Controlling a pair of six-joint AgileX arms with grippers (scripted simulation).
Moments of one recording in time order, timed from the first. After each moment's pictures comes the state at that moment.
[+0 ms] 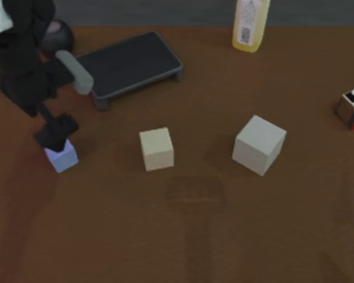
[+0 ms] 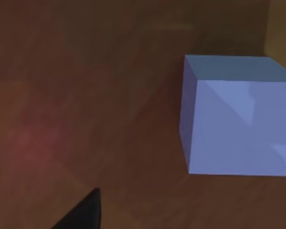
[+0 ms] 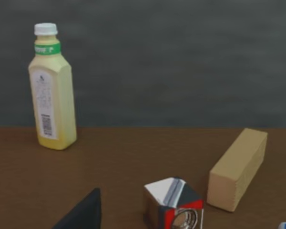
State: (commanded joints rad) left arm -0.17 2.07 1.61 -1.11 0.00 0.78; right arm 0.00 0.00 0.00 0.00 0.00 0.00
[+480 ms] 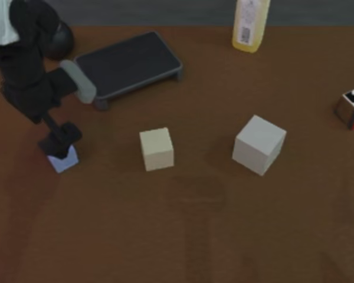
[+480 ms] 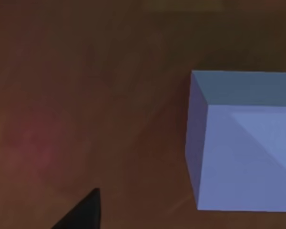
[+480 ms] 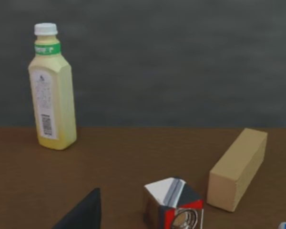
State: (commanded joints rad) left arm -0.17 2.10 1.56 -1.03 0.00 0.78; right arm 0.00 0.00 0.00 0.00 0.00 0.00
